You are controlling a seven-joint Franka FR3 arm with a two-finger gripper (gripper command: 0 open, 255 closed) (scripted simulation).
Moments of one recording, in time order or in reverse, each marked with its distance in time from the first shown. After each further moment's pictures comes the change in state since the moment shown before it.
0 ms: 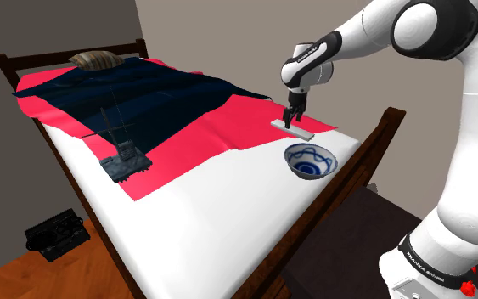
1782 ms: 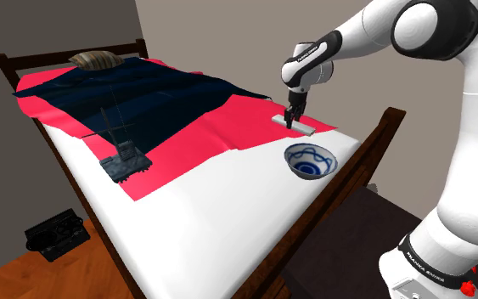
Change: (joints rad) arm -0.001 -0.002 -0.001 0.004 0.000 -0.005 -0.001
